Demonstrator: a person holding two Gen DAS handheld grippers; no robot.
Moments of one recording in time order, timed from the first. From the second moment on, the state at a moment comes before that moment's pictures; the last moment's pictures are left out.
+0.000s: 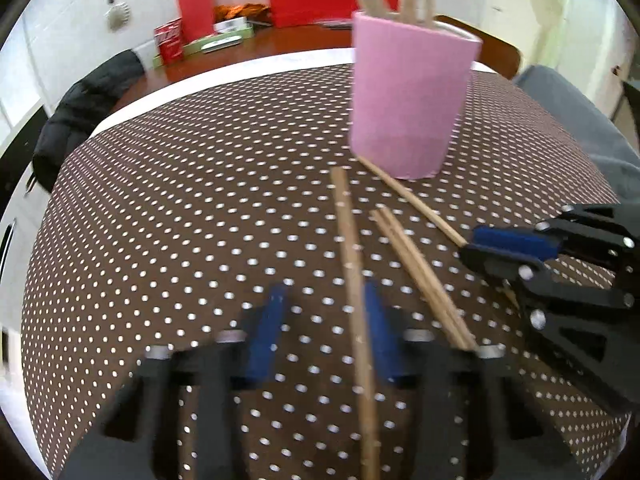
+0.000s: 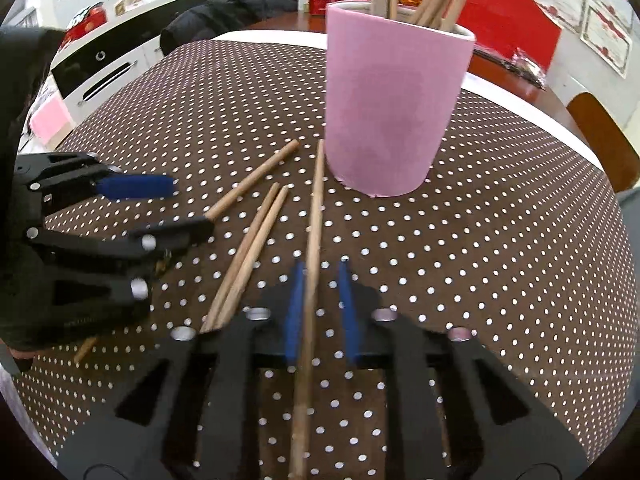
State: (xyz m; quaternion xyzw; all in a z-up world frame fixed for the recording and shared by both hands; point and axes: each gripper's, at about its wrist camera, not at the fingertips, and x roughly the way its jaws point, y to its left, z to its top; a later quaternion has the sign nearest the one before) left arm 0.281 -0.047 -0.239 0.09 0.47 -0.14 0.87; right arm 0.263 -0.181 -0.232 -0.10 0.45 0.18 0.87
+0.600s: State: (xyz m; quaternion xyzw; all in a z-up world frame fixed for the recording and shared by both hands) left arm 0.269 -0.048 -0.239 0.08 0.46 -0.14 0.87; right arm 0.255 -0.172 -0.232 -0.10 0.46 0.17 0.86
